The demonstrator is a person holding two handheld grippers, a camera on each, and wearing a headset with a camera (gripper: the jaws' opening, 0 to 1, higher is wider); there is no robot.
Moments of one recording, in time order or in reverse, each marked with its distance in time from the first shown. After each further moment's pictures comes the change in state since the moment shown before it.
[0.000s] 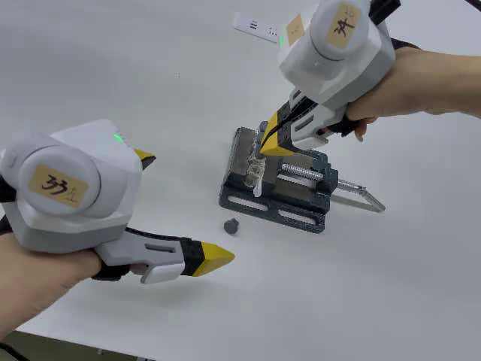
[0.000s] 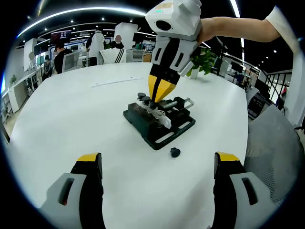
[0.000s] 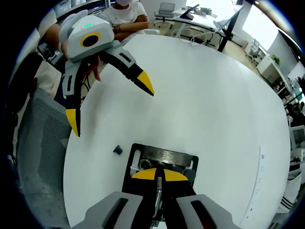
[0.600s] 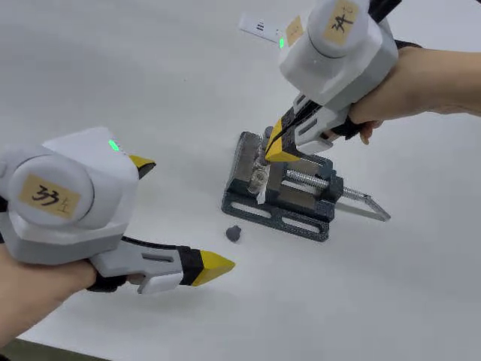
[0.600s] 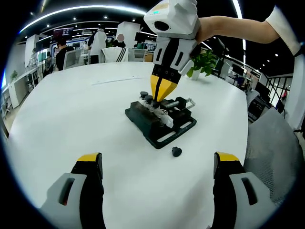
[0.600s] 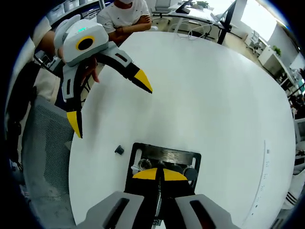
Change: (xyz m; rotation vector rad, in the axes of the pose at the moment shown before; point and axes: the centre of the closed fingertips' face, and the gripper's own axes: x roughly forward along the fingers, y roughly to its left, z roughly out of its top) left arm 0.000 0.002 -0.002 -0.029 -0.001 0.000; right arm 0.001 0.002 -0.004 0.044 0.029 0.046
